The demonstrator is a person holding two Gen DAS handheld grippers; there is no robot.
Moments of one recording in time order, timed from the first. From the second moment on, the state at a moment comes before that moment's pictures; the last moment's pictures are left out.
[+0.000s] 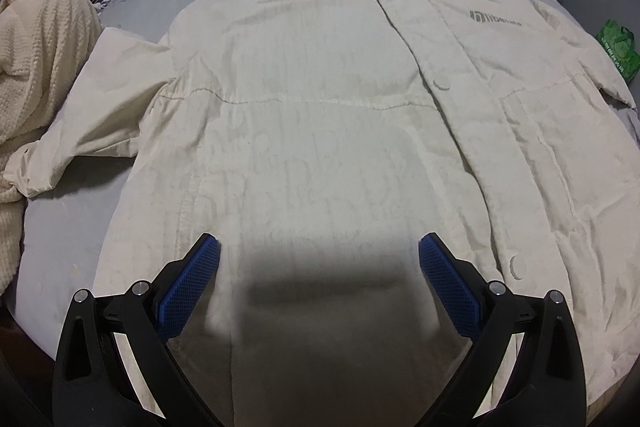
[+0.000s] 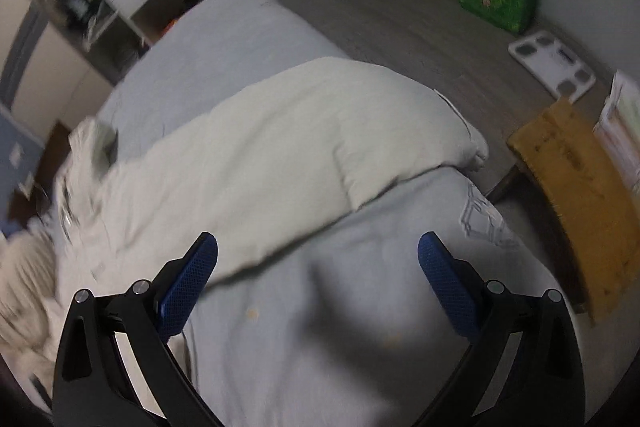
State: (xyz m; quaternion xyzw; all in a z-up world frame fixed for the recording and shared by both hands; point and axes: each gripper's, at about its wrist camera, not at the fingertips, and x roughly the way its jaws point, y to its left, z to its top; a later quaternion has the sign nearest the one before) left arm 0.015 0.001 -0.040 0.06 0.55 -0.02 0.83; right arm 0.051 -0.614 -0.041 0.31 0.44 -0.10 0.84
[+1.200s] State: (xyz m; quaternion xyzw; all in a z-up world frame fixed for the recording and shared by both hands) left arm 0.024 0.001 -0.058 0.06 0.58 -0.02 0.81; right arm 0.077 -0.698 -0.111 0.62 0.31 -0.16 0.71
